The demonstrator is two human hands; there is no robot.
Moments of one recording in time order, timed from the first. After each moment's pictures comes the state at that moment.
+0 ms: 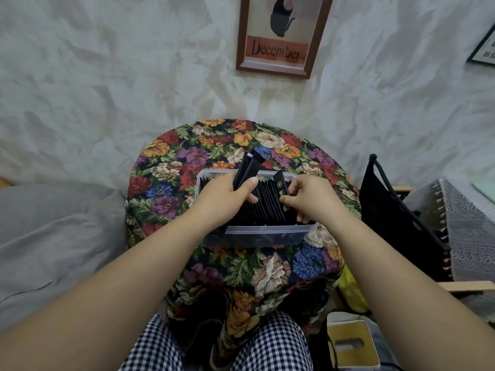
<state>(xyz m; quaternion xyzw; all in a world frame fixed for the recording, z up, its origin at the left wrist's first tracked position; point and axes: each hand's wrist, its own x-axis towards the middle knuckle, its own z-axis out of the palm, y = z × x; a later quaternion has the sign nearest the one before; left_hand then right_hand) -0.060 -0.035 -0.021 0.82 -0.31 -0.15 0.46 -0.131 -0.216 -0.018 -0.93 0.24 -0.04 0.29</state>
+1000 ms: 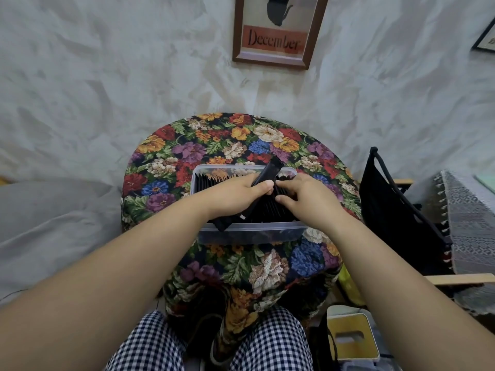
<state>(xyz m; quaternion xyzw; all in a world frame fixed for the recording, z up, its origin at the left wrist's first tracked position) -0.051 -0.060 -0.014 0.80 -0.38 -0.30 0.36 -0.139 -0.215 -0.026 -0.99 0.14 -0.04 0.09</state>
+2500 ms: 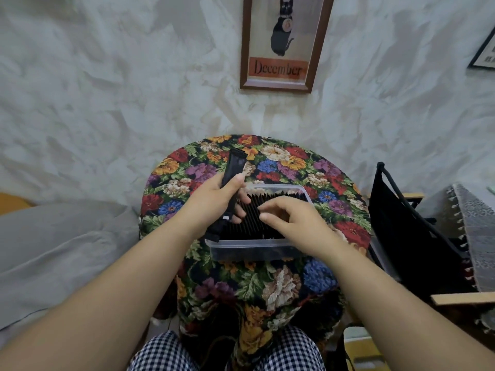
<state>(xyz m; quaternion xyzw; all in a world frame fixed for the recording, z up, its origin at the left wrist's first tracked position) -0.047 -0.018 -0.005 0.70 -0.22 -0.21 0.64 -0.148 -0.170 -0.017 -0.94 0.06 -0.08 0.31</state>
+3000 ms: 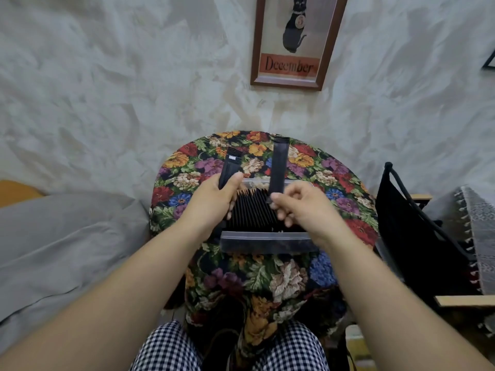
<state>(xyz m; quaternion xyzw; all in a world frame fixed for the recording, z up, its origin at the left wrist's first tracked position) -0.055 -0.001 -0.015 0.75 -0.18 -0.13 0.62 -0.141 -0.152 -0.006 -0.78 0.18 -0.12 0.59</state>
